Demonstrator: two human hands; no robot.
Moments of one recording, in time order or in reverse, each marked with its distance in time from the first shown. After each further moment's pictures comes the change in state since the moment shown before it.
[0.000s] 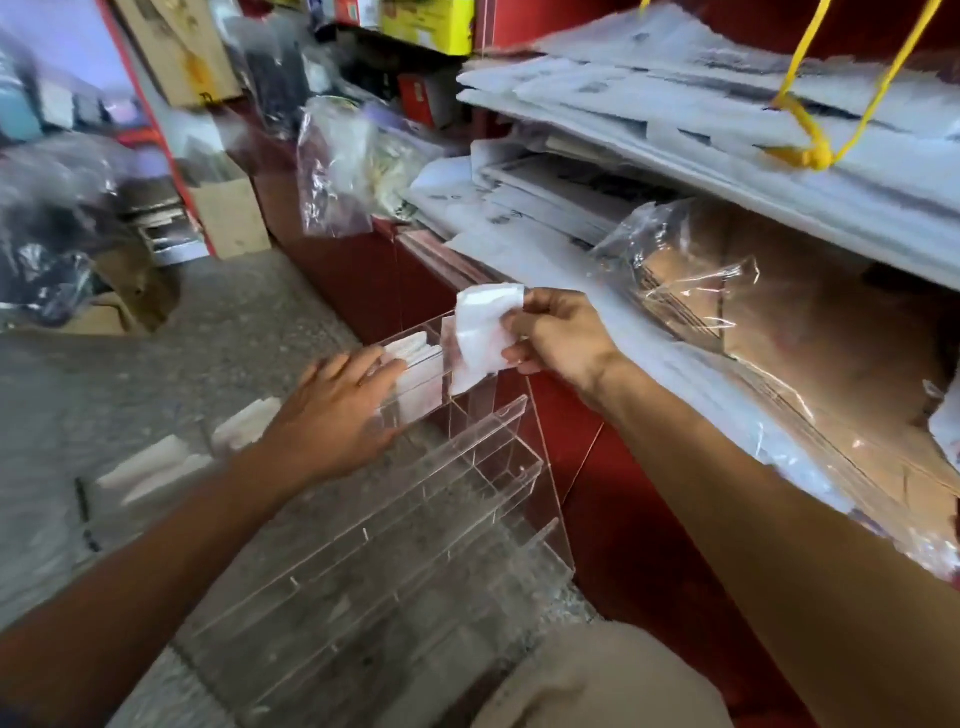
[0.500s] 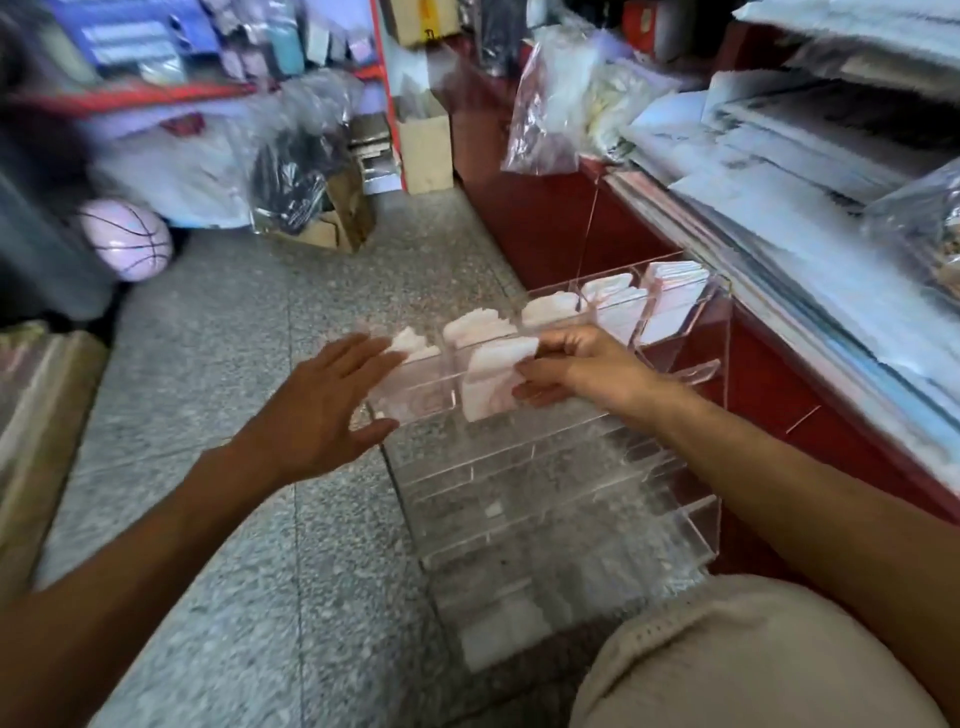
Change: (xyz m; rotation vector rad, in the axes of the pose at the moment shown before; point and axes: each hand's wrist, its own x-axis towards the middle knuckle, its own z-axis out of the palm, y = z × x) left_hand -0.196 -0.105 -0.030 -0.021 -0.015 -0.136; right_hand -0.059 0.023 0.145 -0.016 -0.680 0.000
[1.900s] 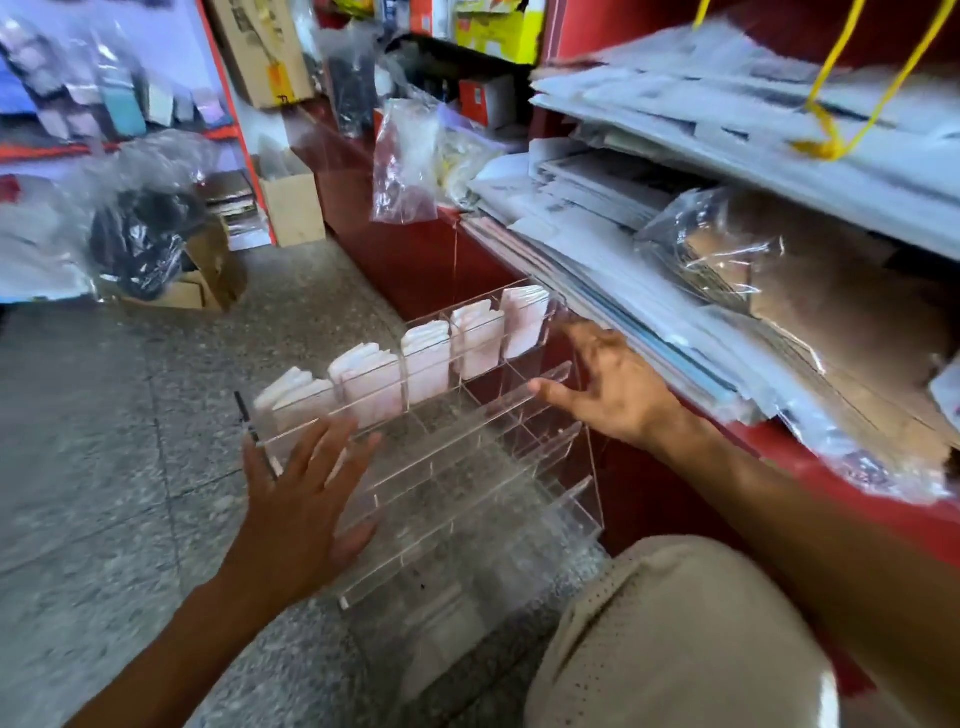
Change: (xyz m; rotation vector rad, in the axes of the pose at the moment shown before) left_hand -0.024 0.086 0.036 0.112 0.131 0.105; right_hand -0.126 -0.007 -0.072 -1.015 0.470 0.011
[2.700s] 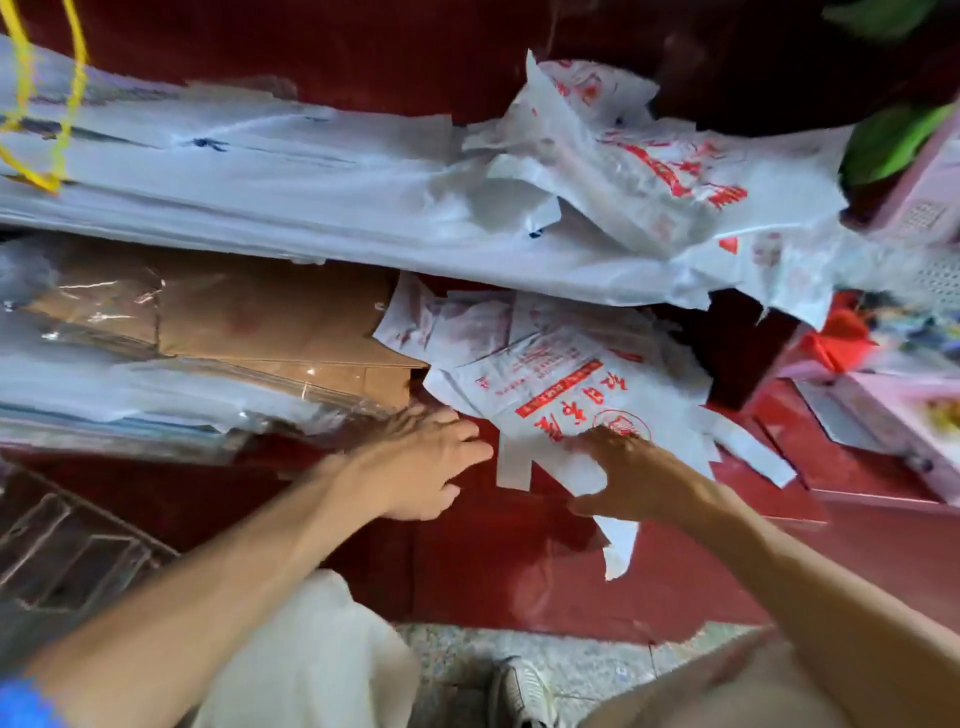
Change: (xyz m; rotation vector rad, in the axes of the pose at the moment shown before) left_hand 0.197 0.468 -0.084 -0.150 -0.116 1.254; right_hand -0.388 0.214 -0.101 -0.176 -0.044 0.977
